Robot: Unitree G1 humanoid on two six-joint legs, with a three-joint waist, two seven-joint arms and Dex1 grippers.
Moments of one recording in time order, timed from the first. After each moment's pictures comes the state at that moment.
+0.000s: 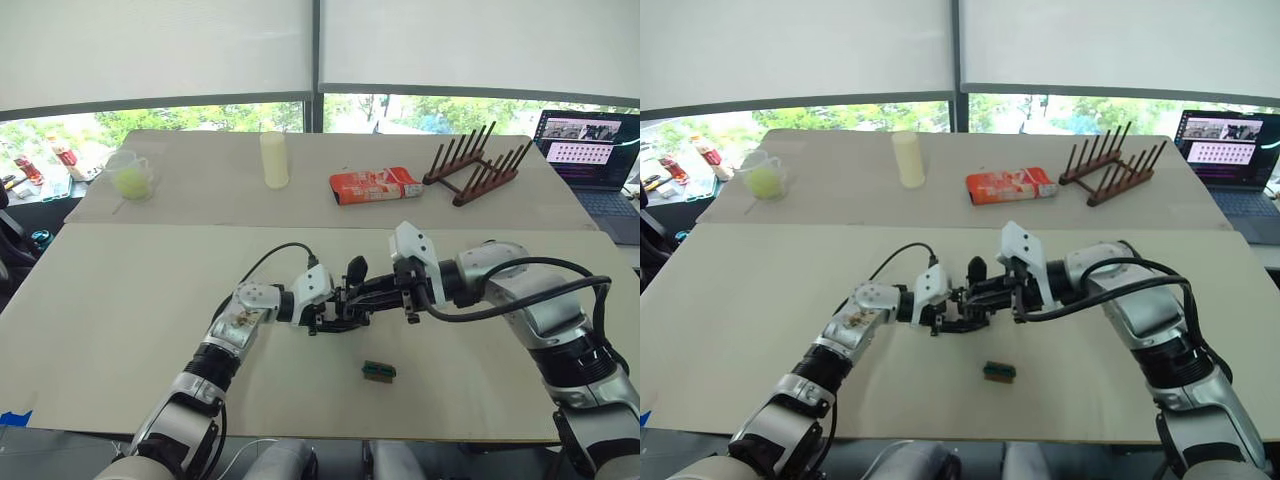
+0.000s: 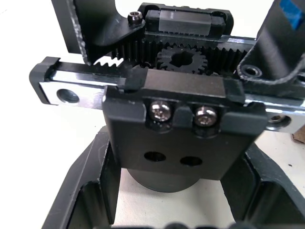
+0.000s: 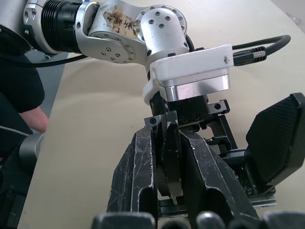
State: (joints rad) left arm -0.57 0.24 -0.30 0.45 -0.09 0.03 -1.13; right arm -0.58 -0.70 0.27 -0.20 0.44 0.69 1.18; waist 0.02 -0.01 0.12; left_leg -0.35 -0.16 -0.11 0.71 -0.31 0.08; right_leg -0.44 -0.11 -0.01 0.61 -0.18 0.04
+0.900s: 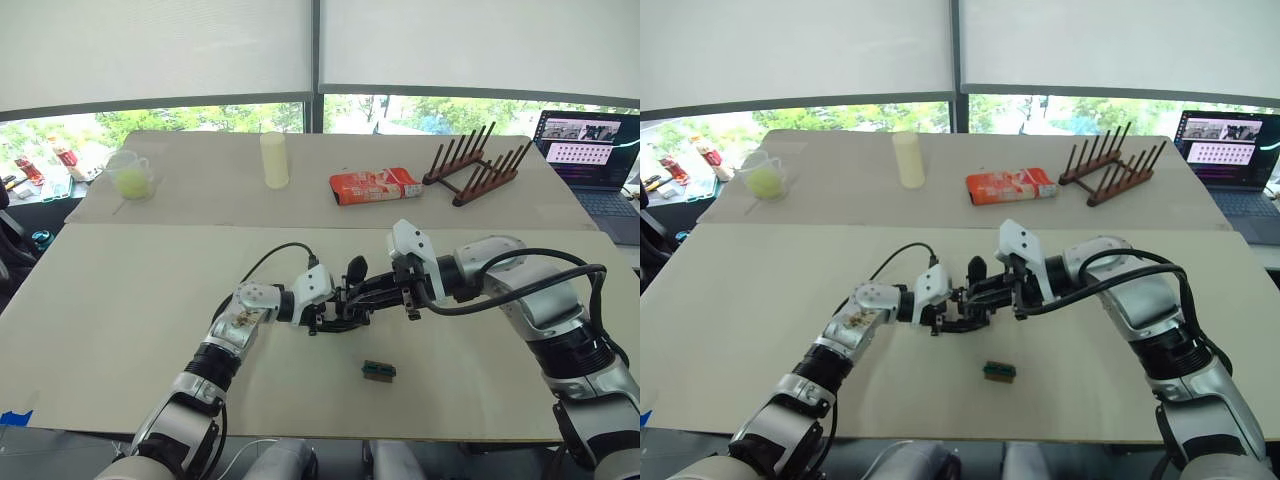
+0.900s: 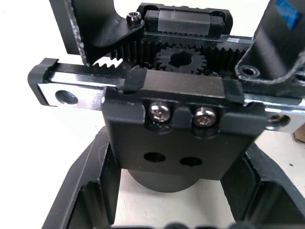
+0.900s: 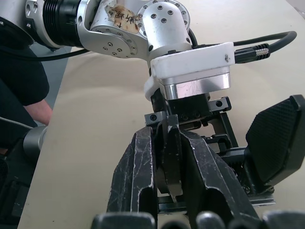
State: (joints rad) left arm -0.57 0.24 -0.30 0.45 -0.08 0.03 -1.13; right arm -0.62 -0.70 0.30 -0.15 0.42 0.65 1.21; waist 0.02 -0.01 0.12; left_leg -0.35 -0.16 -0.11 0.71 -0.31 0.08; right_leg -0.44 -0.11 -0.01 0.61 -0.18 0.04
